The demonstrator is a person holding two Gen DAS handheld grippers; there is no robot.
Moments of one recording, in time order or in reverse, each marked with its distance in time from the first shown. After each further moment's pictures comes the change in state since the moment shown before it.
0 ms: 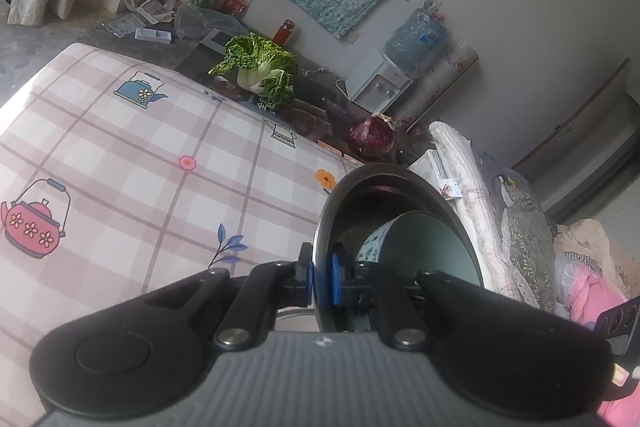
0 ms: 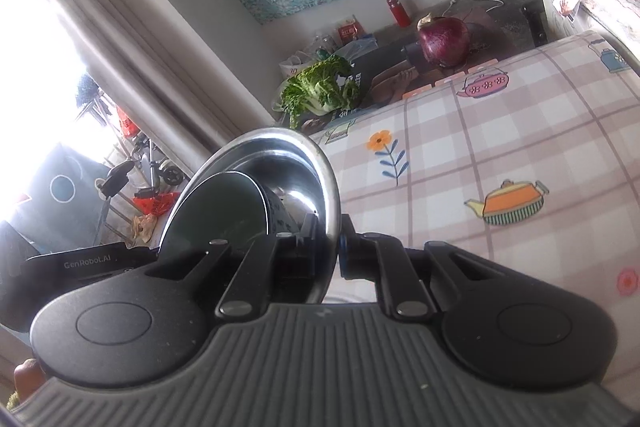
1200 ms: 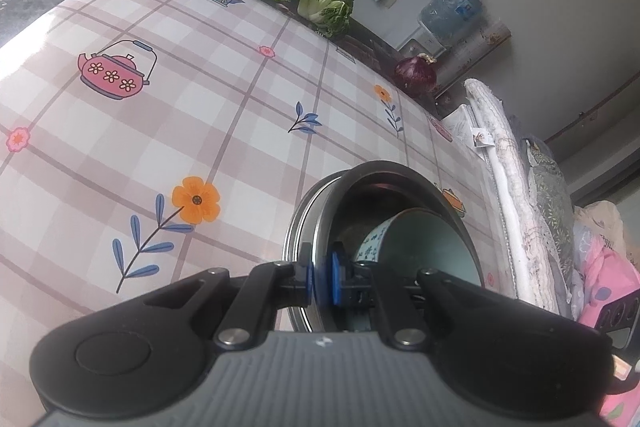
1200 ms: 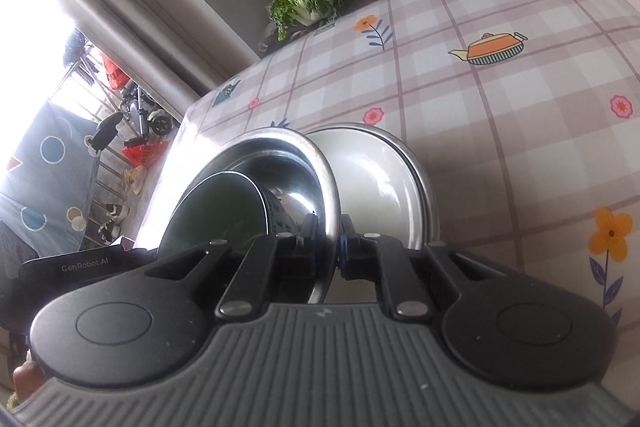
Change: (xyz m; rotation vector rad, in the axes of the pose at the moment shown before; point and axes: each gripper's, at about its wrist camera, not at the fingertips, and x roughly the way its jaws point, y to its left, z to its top) left arm -0.022 0.053 -0.087 -0.079 0.110 0.054; right arm -0.013 0.004 -0.102 0.020 0.154 -0.052
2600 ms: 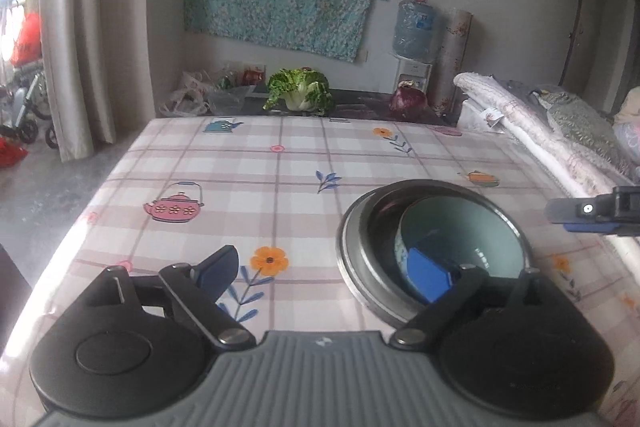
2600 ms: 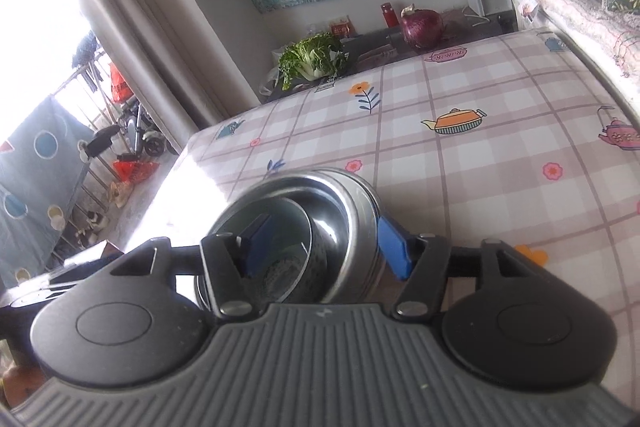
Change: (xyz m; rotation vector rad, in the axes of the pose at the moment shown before) left arm -0.070 -0.035 -0.063 0.498 -0.294 0.259; right arm -0.081 0.004 -0.022 -0.160 -0.175 -0.055
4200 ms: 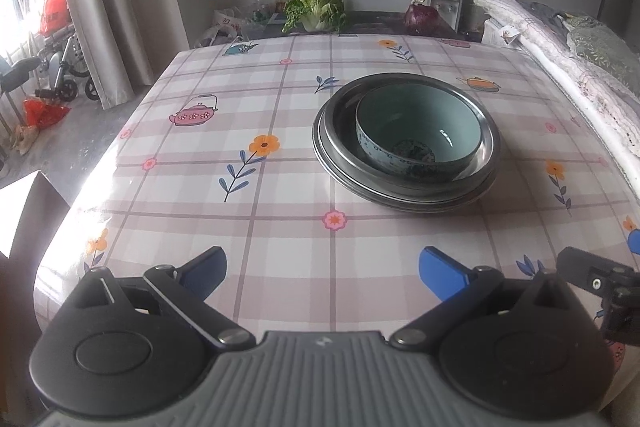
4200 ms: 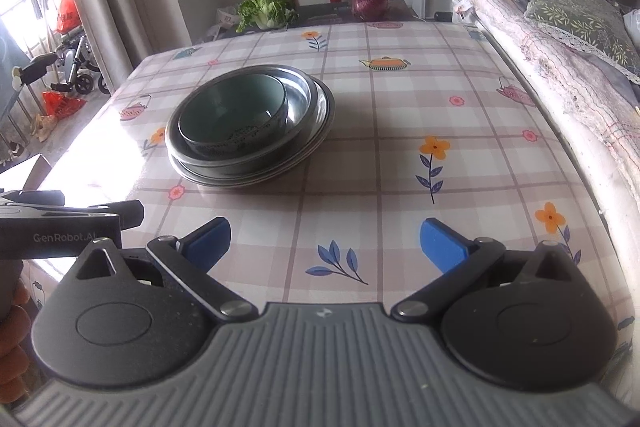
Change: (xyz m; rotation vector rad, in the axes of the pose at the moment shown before) left arm -0.053 -0.066 -0.031 0.016 0.255 0.134; right arm -0.088 0.047 -0.098 -0.142 0.074 -0.287
